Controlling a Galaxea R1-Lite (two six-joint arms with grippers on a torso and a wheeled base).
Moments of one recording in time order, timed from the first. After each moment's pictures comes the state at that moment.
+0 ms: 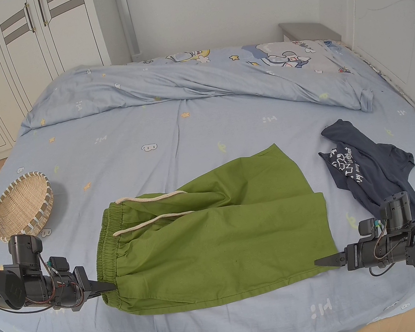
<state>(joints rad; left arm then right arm) 0.13 1.81 -0.50 -0.37 -0.71 -0.40 0.19 1.94 -0.30 -1.05 0.55 0.32</state>
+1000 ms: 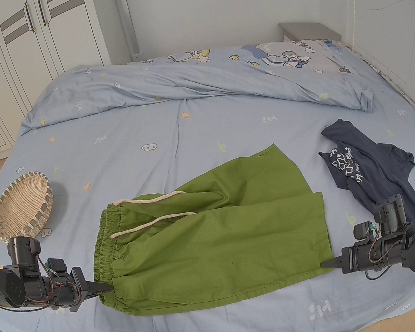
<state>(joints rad) 0.18 1.85 -0.51 -0.38 -0.71 -0.38 0.23 1.96 -0.32 -1.03 0.52 0.36</state>
